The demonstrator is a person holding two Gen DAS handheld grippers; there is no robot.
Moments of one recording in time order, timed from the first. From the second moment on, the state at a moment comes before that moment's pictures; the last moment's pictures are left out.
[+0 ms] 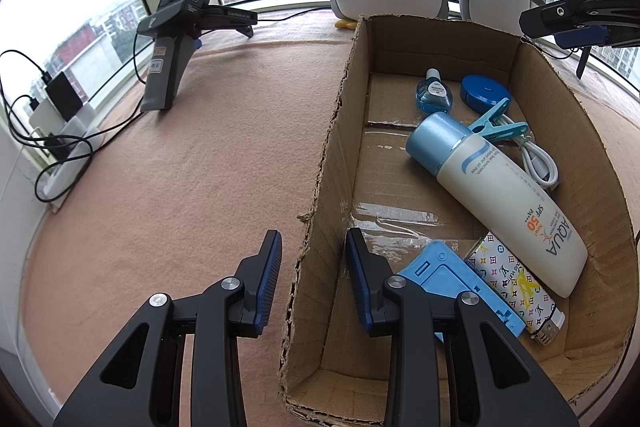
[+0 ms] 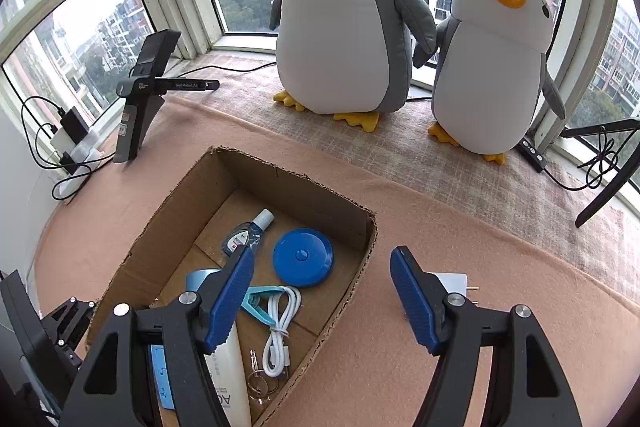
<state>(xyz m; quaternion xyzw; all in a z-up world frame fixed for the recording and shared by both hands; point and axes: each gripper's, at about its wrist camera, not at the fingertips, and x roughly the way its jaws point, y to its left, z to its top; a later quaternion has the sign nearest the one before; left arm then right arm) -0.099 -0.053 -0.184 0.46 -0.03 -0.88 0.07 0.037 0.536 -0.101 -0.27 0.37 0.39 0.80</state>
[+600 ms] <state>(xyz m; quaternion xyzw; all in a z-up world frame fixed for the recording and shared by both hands) -0.099 -0.053 -0.184 0.46 -0.03 -0.88 0.07 0.065 0.480 -0.099 -0.27 0.38 0.36 0.81</state>
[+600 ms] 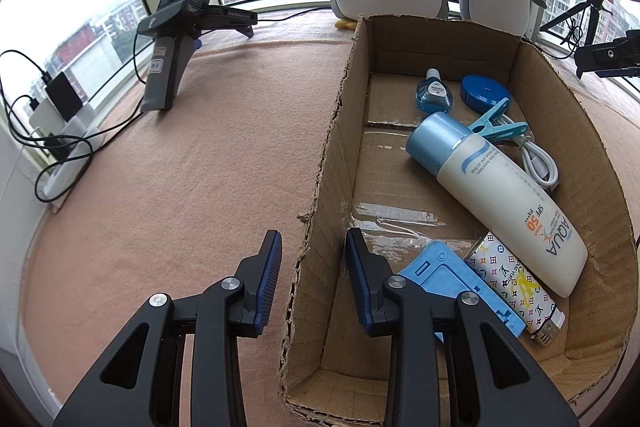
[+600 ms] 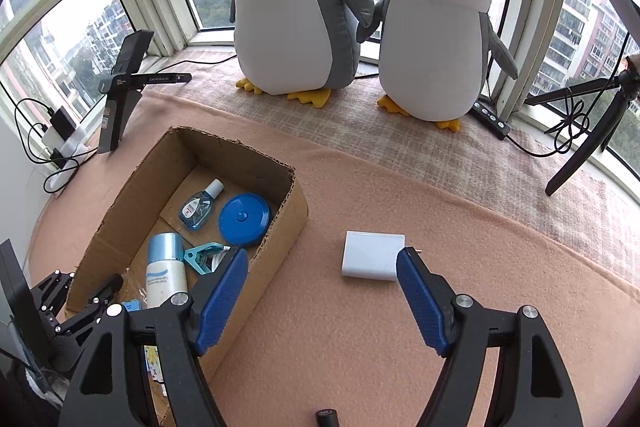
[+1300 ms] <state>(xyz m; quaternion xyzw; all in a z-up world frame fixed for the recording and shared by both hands) -0.099 -0.054 -0.184 0.46 -0.03 -0.88 0.07 0.102 0.478 -0.138 -0.28 0.42 0.32 0.80</state>
